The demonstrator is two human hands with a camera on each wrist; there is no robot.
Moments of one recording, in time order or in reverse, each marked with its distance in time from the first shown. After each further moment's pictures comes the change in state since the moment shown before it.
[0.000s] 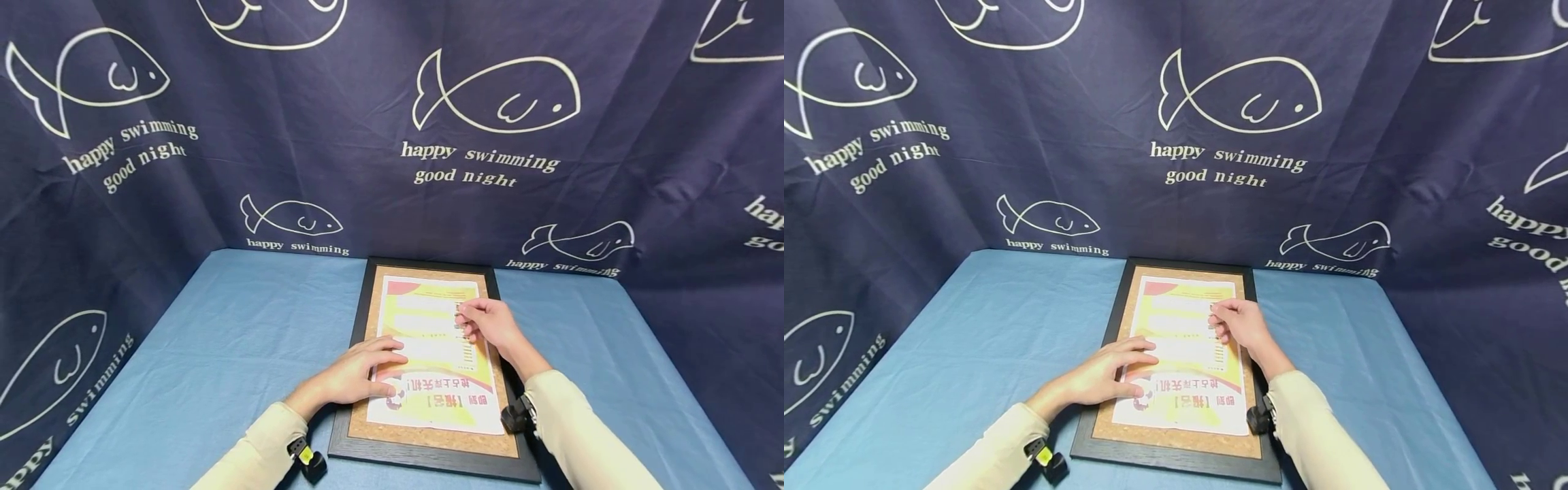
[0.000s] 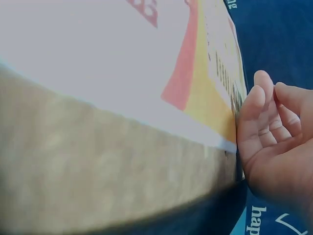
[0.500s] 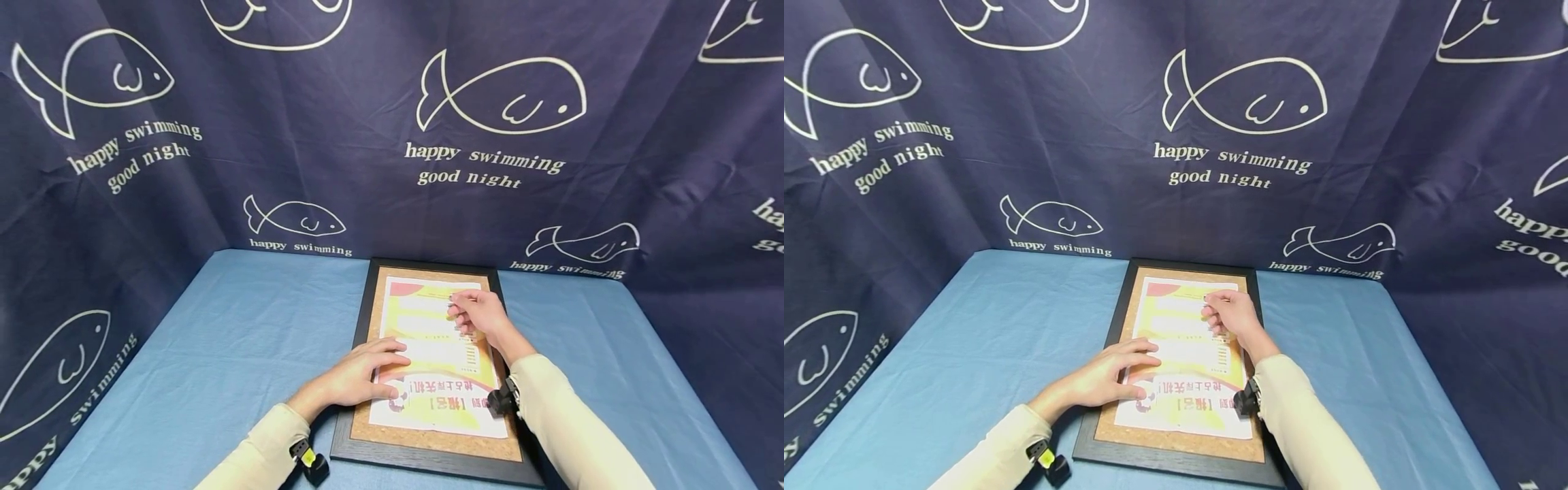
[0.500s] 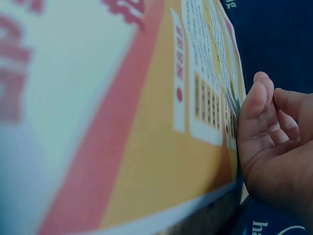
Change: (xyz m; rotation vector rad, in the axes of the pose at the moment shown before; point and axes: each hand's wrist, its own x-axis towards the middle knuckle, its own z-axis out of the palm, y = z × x) left_hand 0.000 -0.001 0.000 -0.009 -0.010 -0.004; right_hand 0.023 -0.012 0.017 0.032 0.009 0.072
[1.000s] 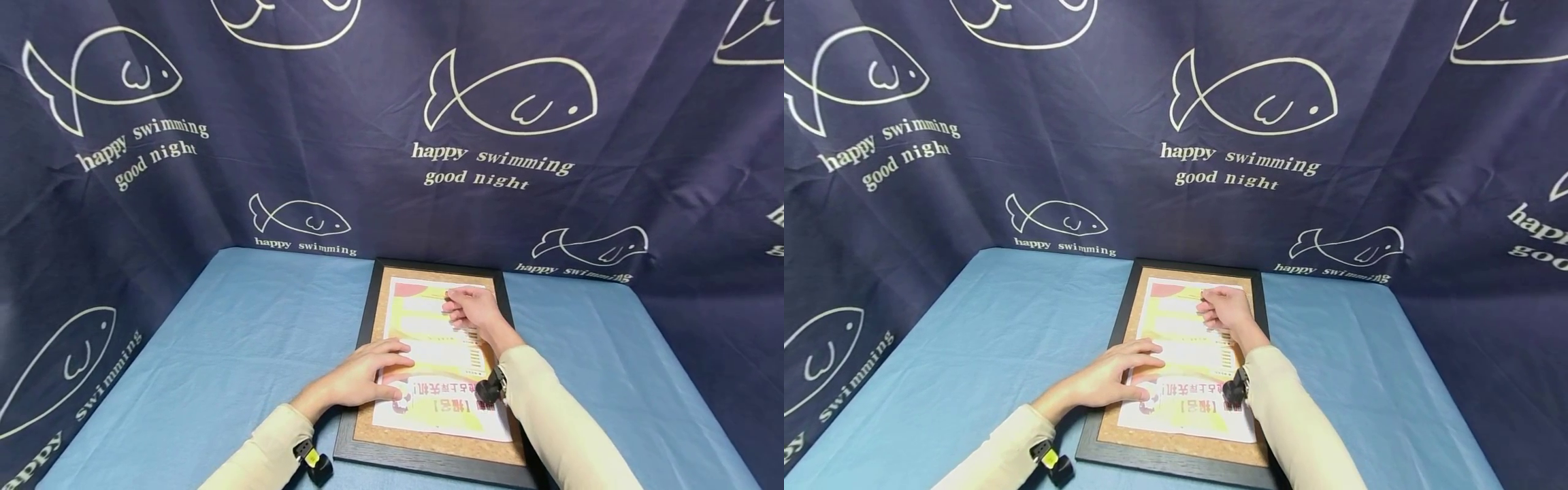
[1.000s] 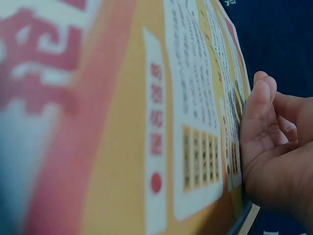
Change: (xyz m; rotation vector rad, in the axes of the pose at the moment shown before) left_hand -0.001 -0.001 0.000 0.021 0.012 0.016; right_hand 0.023 -0.002 0.015 0.039 0.011 0.075
